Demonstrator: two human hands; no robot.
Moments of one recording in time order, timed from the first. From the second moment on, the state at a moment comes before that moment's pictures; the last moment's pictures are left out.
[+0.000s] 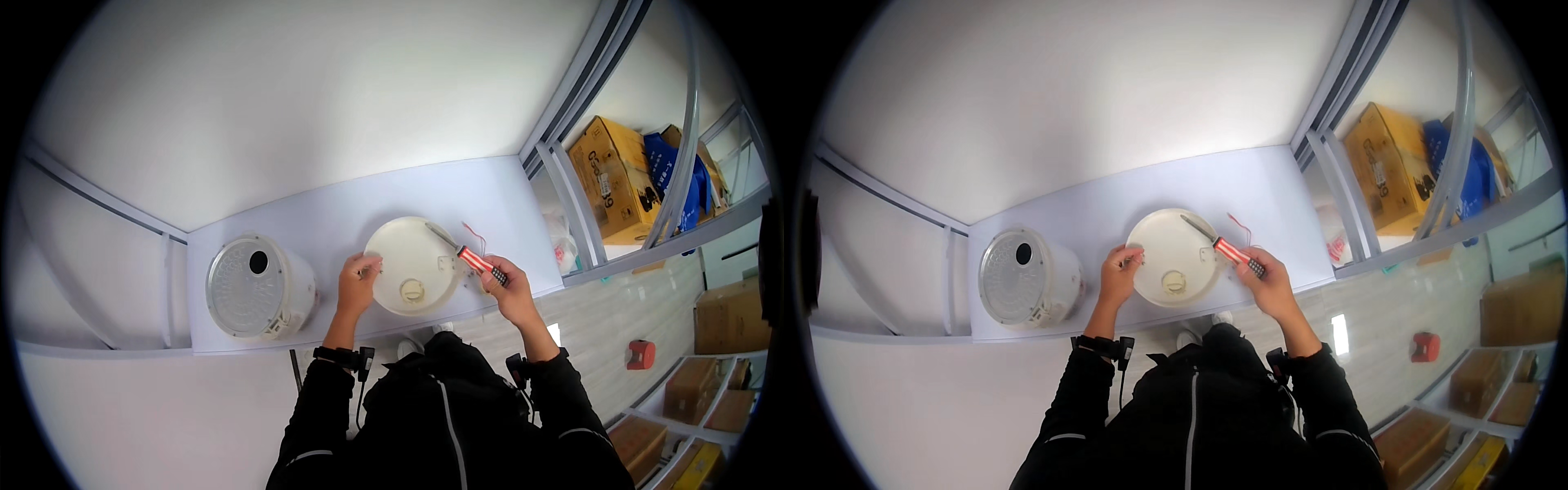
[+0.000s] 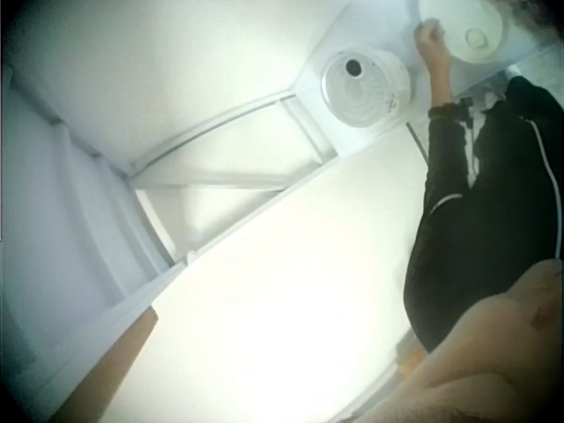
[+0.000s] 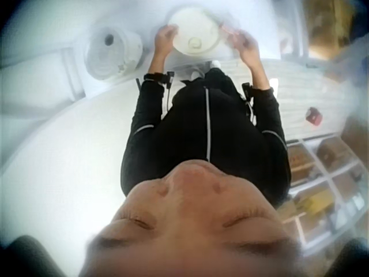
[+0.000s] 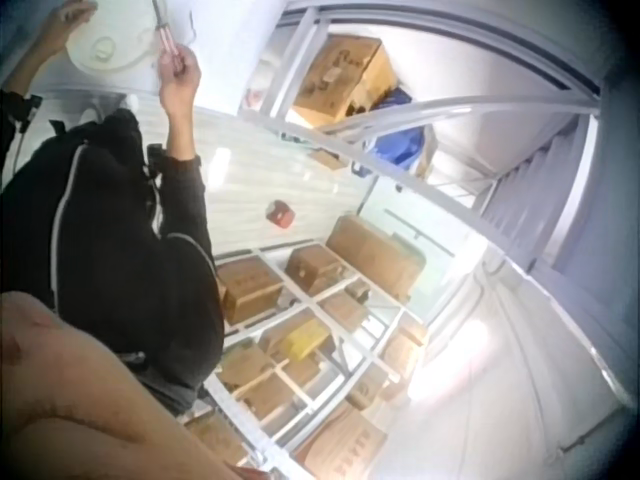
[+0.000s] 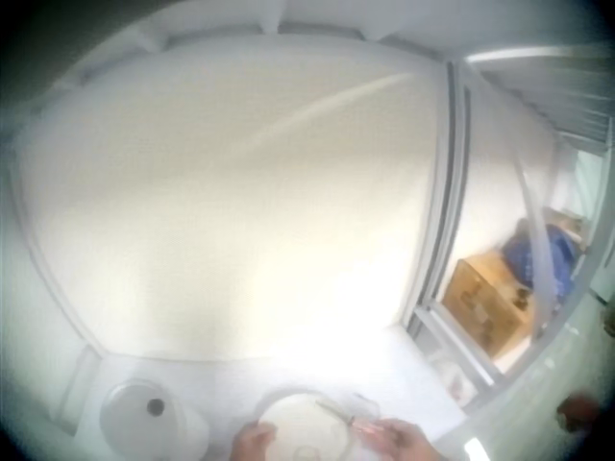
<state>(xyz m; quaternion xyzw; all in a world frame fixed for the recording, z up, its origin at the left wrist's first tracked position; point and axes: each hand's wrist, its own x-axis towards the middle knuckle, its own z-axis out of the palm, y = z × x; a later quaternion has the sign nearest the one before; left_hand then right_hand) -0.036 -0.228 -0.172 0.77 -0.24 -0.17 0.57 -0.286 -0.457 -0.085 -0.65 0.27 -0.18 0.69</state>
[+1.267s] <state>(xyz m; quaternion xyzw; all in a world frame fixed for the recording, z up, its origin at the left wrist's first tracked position) -0.099 -0.327 -0.141 0.78 -0.45 -0.06 0.43 -0.338 -0.461 -0.082 -0.62 0.34 -0.24 0.66</state>
